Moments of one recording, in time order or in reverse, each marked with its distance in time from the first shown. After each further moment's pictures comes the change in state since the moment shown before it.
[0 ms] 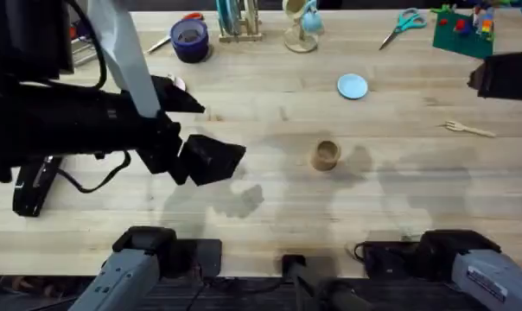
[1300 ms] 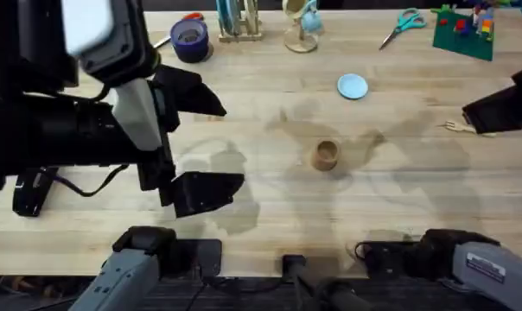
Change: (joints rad) left arm 0.000 -0.001 0.000 -0.101 0.143 0.525; right arm -0.099 0.211 0.001 -0.099 0.079 -0.536
